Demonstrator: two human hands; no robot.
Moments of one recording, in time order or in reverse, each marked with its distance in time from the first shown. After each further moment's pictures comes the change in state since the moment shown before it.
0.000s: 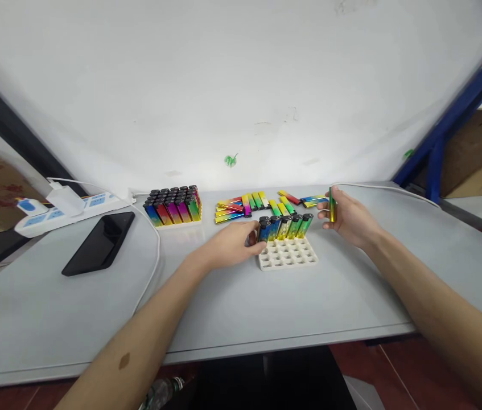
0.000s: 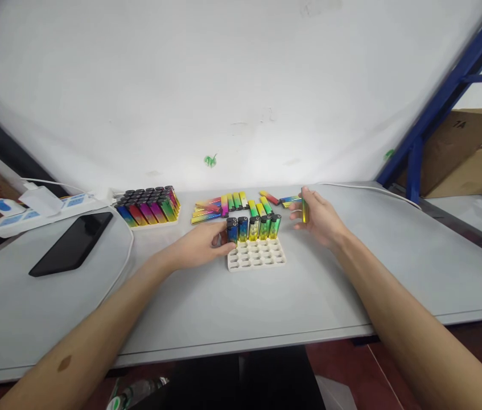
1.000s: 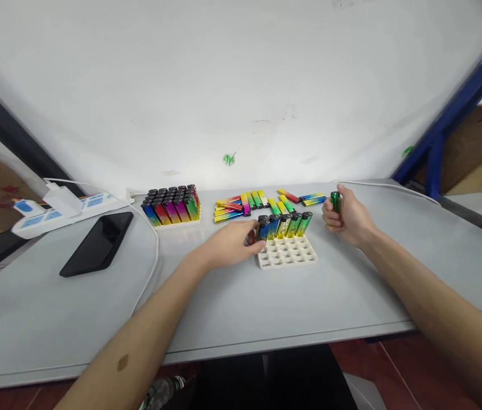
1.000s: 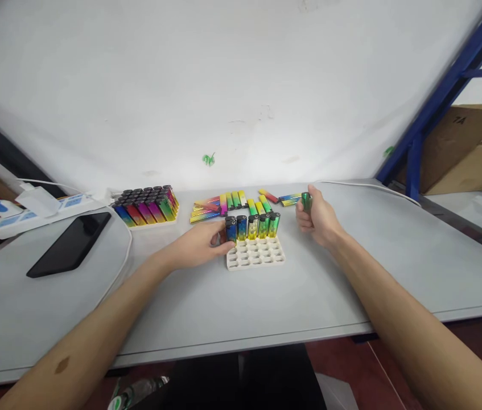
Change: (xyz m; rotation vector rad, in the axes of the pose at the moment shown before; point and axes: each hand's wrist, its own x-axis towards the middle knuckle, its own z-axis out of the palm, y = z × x) left_hand 0.000 0.004 -0.002 0.015 -0.005 -0.007; right_hand 0.001 0.001 0.003 -0.021 0.046 0.106
